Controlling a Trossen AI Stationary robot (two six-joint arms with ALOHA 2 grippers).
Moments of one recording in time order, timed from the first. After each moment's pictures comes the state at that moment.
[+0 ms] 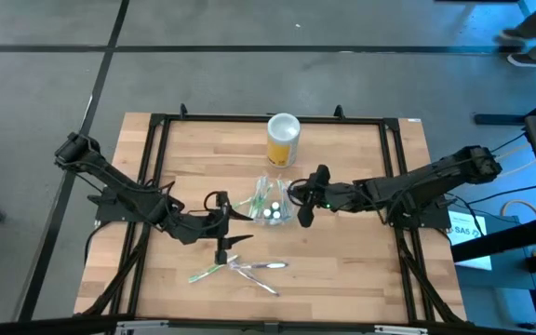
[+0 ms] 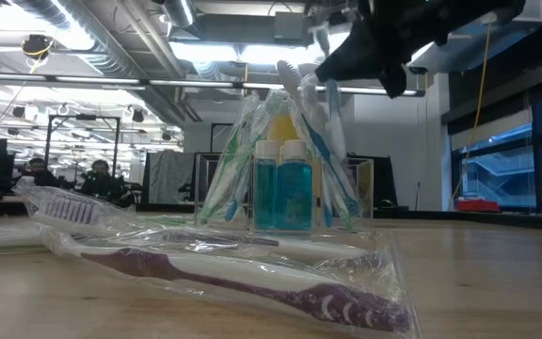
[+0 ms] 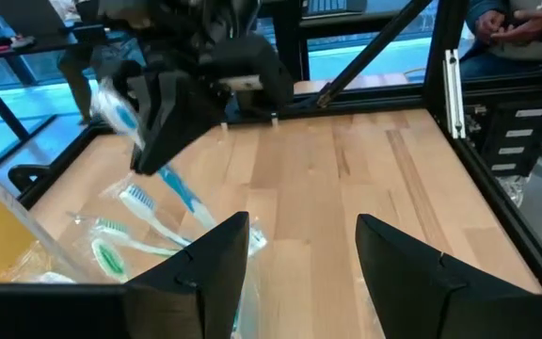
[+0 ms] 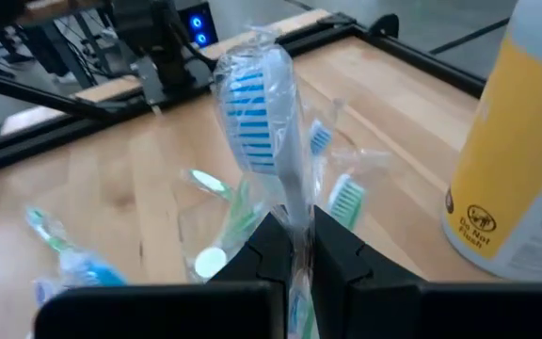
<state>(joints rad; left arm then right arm) -0.53 1.30 0.88 0.05 -0.61 -0.12 0.24 1.37 0.78 0.12 0.50 0.45</state>
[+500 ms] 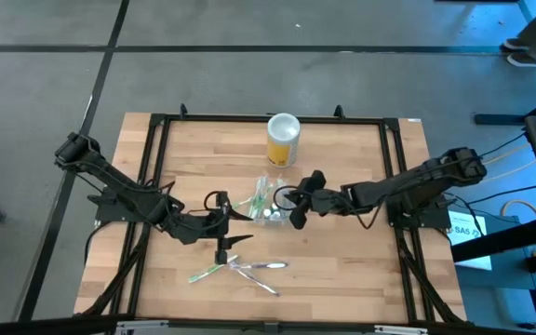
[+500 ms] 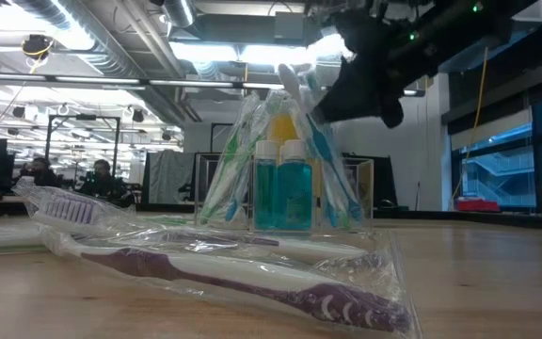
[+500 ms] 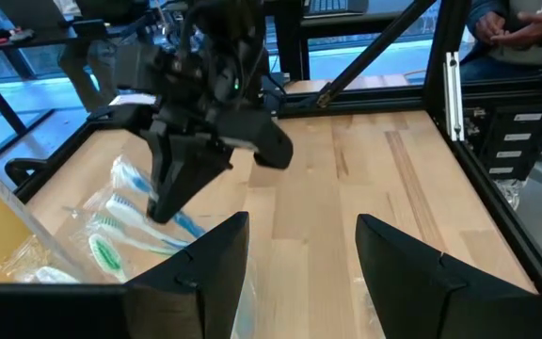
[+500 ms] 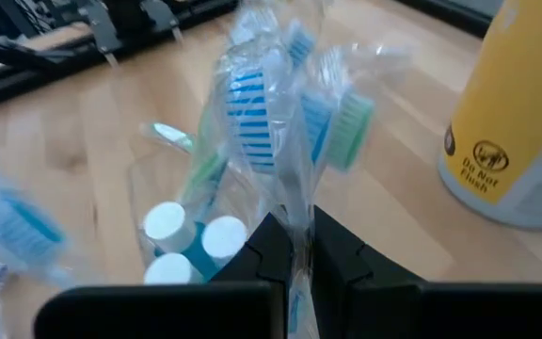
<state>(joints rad) -0.53 1.30 0.88 0.05 -0.61 -0.14 0.22 1.51 0.78 0.13 0.50 0.51</state>
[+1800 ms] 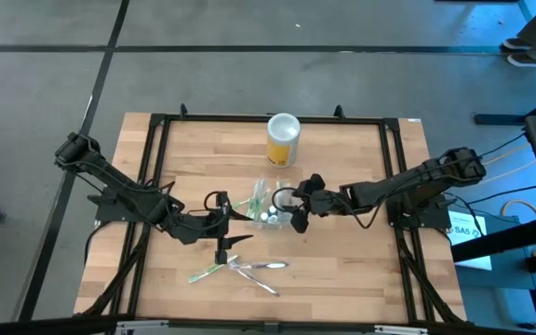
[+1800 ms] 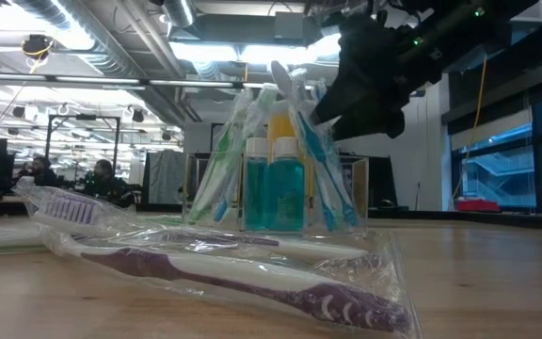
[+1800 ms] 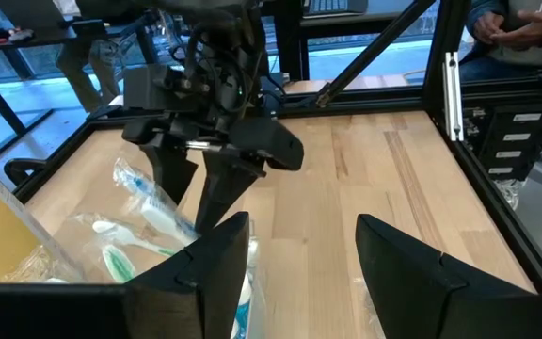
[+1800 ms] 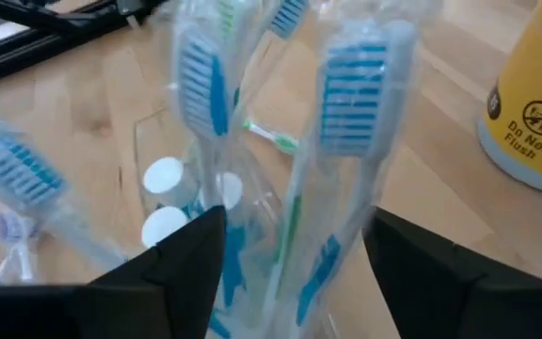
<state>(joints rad) -0.53 1.30 0.88 0.05 -0.61 -0.14 0.22 1.52 0.78 0.08 0.40 0.54</state>
